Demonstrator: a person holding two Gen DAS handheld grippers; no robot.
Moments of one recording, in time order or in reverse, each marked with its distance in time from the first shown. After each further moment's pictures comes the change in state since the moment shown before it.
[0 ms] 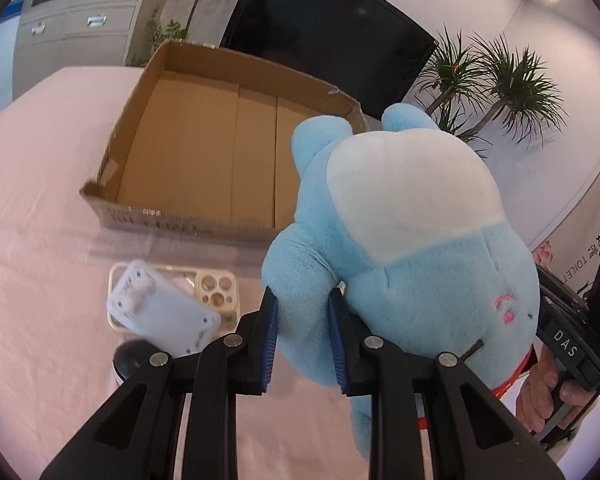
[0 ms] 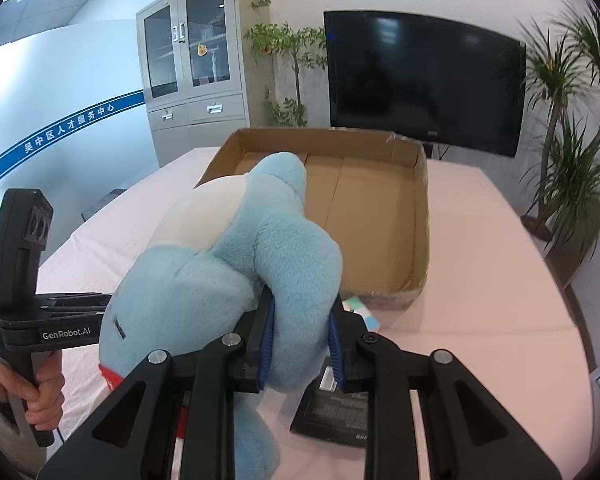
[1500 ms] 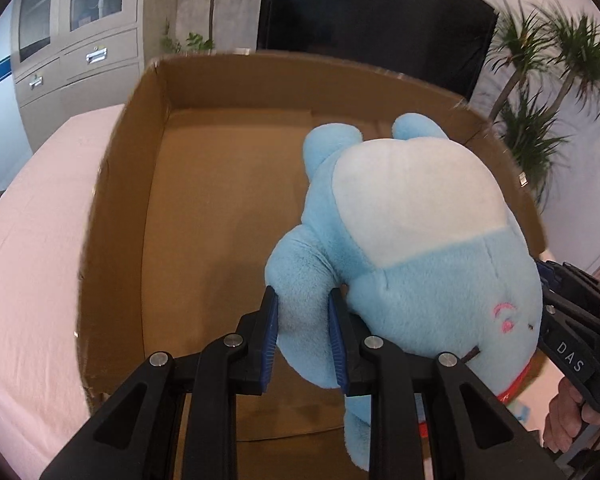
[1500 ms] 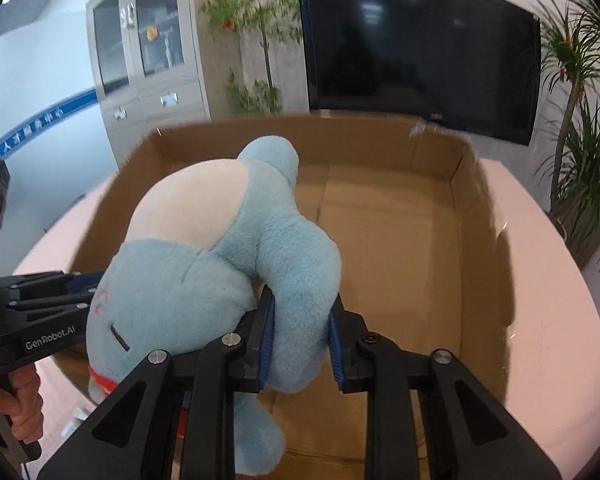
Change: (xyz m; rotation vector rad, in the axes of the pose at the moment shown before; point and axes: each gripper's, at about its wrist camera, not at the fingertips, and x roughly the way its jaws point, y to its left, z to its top) left arm 0.216 0.093 0.184 0.090 0.057 0.312; right arm 0.262 -0.052 0.076 0.067 0.139 -0.041
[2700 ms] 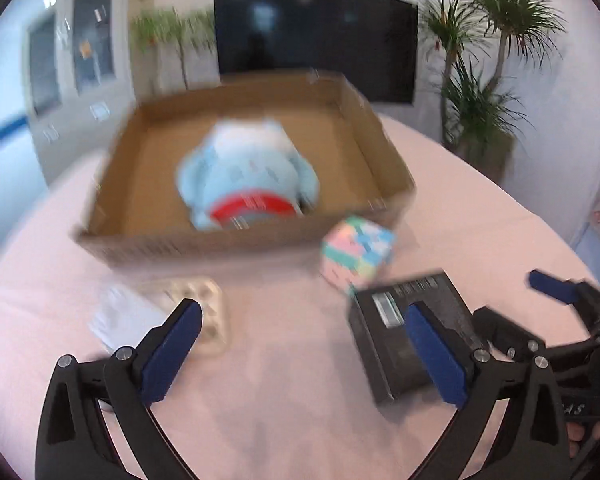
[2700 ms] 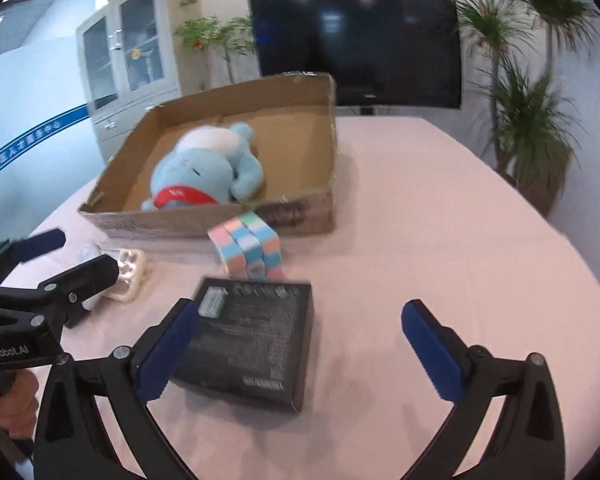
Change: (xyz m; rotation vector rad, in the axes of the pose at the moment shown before) left arm -0.092 -0.153 -0.221 0.143 -0.141 -0.012; right arm -0.187 -0.057 -0.245 0.128 -0.081 0.021
